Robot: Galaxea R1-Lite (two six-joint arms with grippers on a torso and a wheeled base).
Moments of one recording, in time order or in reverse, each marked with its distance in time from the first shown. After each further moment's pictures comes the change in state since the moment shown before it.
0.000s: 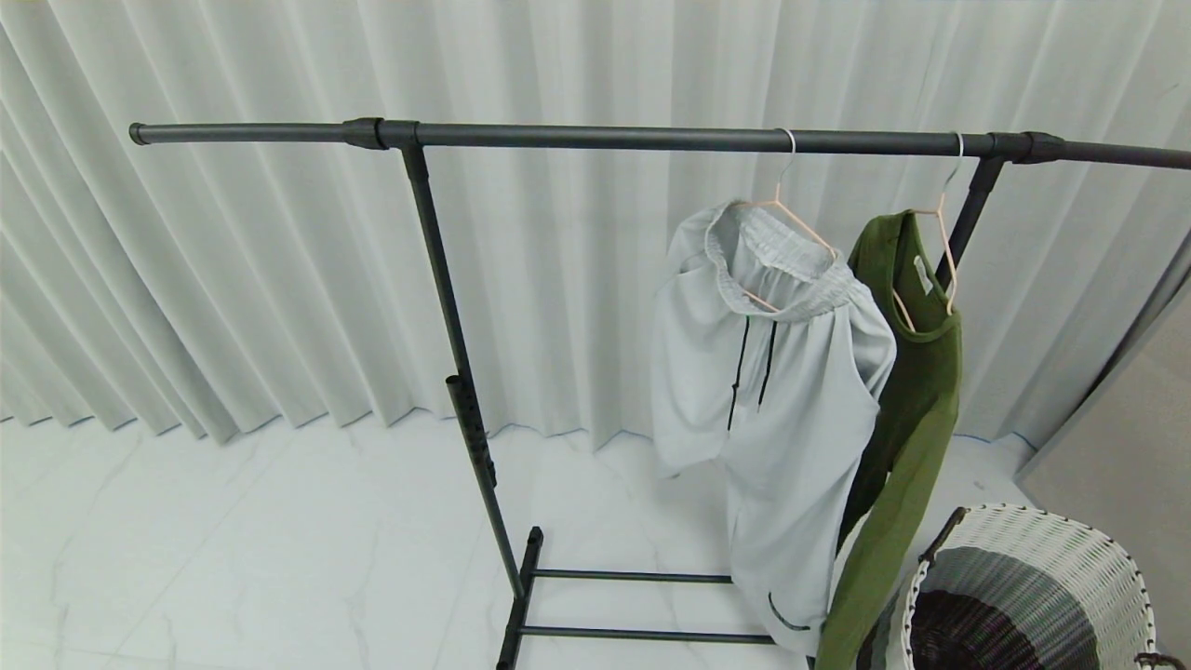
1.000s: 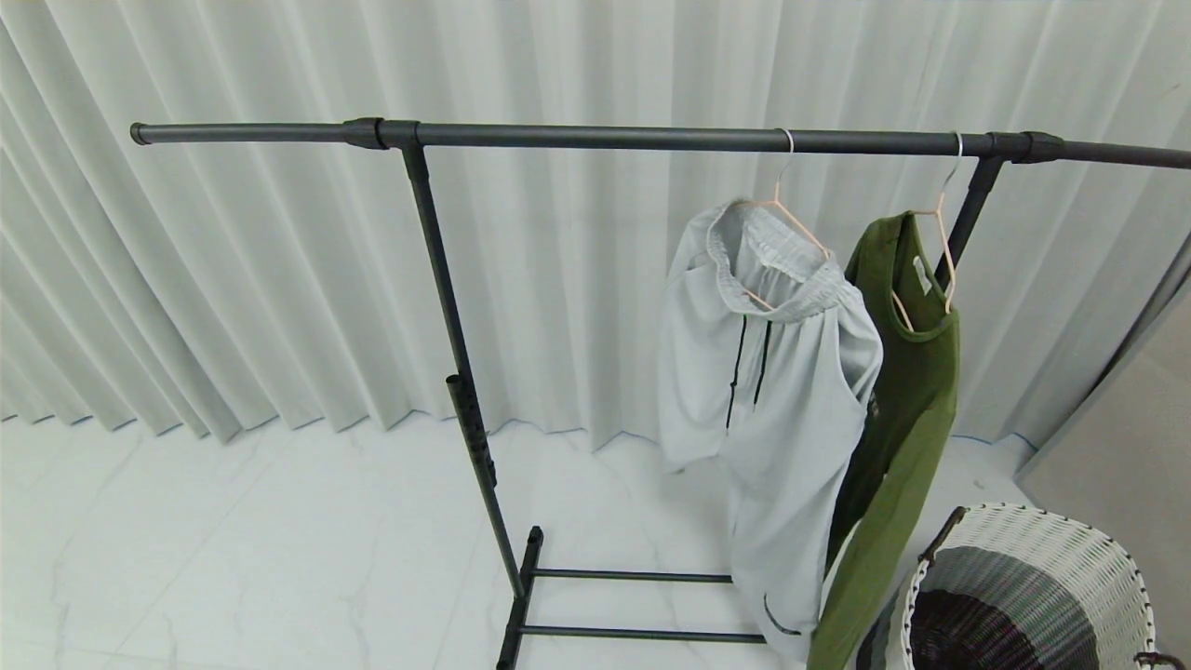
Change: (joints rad) left arm -0.069 -0.021 0.002 0.065 -0.320 -0.051; right arm 0.021 0.001 0.000 0.003 0.043 0.038
